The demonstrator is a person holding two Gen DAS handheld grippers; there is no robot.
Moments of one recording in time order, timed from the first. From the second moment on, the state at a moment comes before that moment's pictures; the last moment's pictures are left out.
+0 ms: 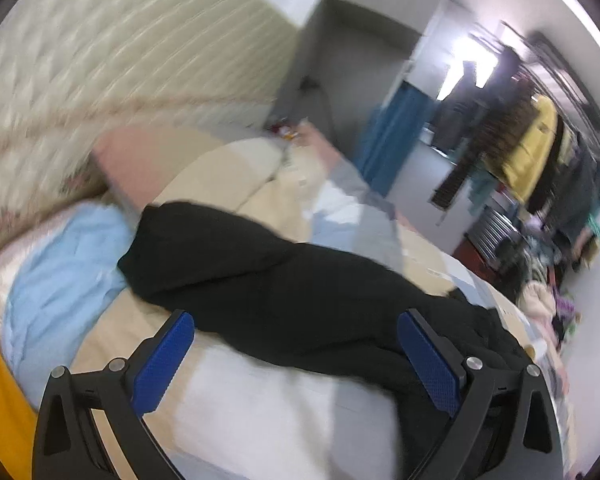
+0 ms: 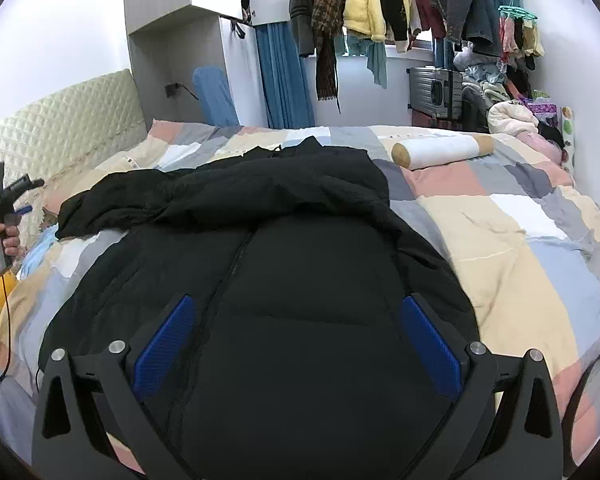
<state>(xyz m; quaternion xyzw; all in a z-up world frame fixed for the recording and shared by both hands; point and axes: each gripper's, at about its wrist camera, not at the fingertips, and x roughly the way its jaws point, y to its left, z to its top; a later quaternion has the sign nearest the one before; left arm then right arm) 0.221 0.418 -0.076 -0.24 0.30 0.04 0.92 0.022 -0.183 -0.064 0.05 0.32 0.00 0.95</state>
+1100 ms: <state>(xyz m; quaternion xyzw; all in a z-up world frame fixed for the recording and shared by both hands) 0.336 0.543 -0.204 -0.33 0.35 0.14 0.87 0.112 -0.135 -0.098 0.06 0.41 -0.03 0.91</state>
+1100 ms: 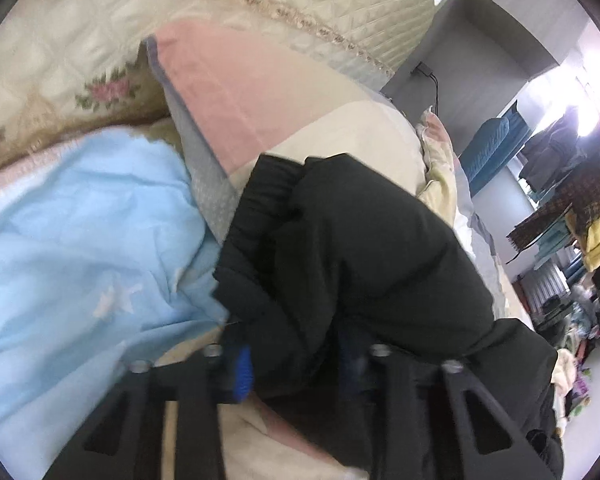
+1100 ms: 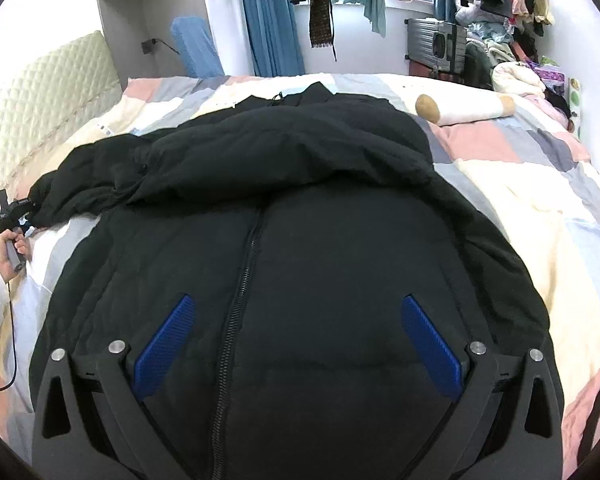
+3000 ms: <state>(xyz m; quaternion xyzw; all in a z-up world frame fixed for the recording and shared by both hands) 0.258 -0.114 0.127 0.02 0.26 -0.16 0.95 0.005 -0.273 -0.054 0.12 0.28 0.02 0.95</state>
